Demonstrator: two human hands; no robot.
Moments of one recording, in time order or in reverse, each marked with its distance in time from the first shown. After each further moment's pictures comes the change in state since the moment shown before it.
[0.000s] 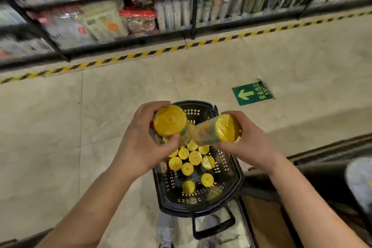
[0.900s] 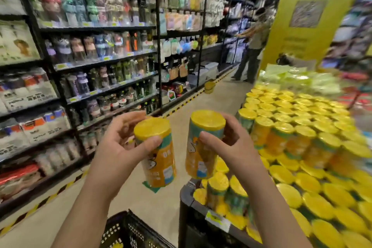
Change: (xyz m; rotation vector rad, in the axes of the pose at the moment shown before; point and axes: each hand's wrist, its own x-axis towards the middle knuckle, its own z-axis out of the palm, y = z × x) left_hand -0.032 0.388 -0.066 -0.634 -0.386 0.444; right_hand -0.312 -0.229 -0.223 0.405 0.945 -0.208
